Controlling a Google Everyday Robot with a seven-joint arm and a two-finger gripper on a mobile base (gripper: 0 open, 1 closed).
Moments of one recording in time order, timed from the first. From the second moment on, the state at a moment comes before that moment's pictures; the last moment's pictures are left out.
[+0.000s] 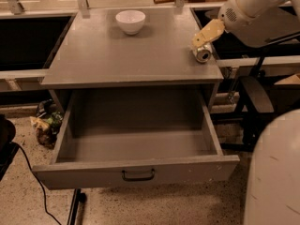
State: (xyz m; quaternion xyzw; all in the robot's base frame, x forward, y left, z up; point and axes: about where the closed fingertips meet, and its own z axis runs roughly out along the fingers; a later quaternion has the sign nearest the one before) arm 0.716 -0.201 0.927 -0.33 0.89 0.11 0.29
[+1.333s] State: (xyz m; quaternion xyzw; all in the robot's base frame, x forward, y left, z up) arm 0.783 -0.243 0.890 -0.22 0.91 0.05 0.34
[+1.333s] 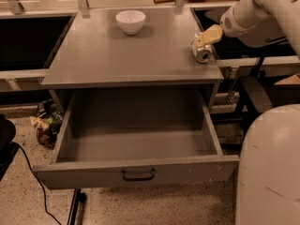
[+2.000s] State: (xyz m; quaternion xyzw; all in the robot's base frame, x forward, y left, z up) arm 0.800 -0.234 0.873 -0.23 0.92 0.03 0.32
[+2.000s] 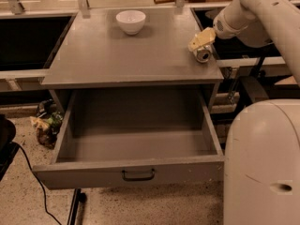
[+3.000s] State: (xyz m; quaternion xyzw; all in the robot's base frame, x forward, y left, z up) arm 0.811 -0.220 0.854 -0.24 0.92 0.02 0.30
